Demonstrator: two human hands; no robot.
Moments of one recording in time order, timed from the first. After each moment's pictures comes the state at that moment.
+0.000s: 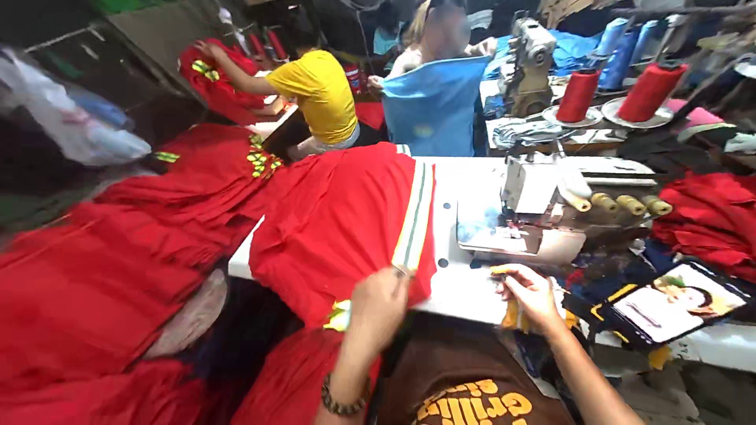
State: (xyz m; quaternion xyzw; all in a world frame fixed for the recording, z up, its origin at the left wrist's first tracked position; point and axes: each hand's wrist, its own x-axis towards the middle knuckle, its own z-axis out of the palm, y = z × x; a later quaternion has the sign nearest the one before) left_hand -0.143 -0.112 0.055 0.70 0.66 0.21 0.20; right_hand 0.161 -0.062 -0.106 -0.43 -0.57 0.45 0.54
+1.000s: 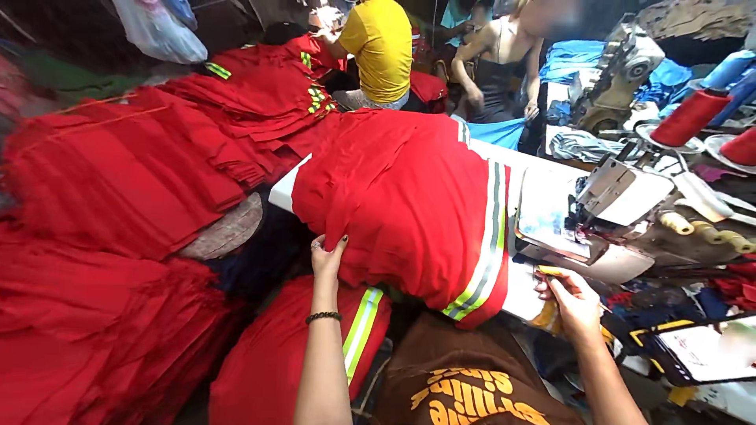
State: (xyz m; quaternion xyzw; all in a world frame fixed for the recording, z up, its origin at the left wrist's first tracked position) left_hand -0.334 -0.109 -0.131 0.23 0.74 0.59 0.24; right_hand 0.154 -0.068 -0.099 -0.48 -0.57 0.39 0.54
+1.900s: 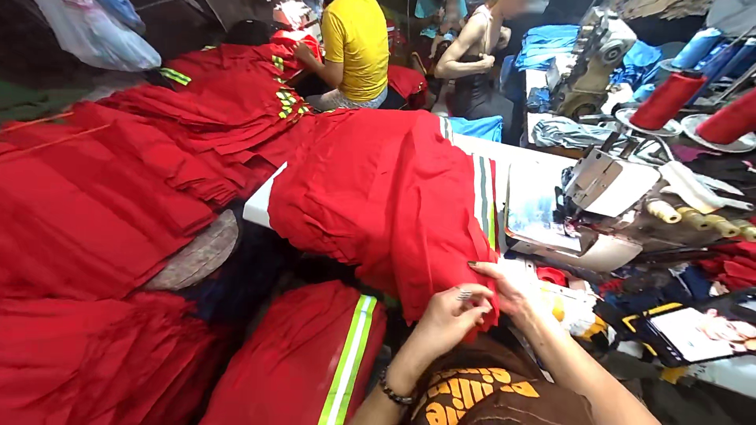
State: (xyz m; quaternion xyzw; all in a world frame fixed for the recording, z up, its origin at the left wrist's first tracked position) left_hand -0.117 -0.147 -0.045 0.59 0.41 0.47 0.52; right_hand 0.036 -0.065 -0.042 -0.44 -0.26 0.77 0.39
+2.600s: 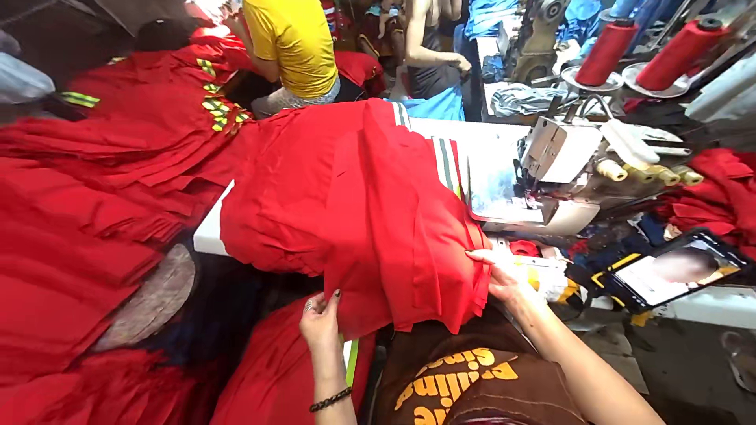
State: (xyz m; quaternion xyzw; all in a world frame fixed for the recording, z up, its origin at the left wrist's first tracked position) left_hand -0.253 -0.154 -0.141 0.28 0.75 0.55 0.24; right_hand 0.070 -0.066 -0.064 -0.45 -0.13 0.74 0.48
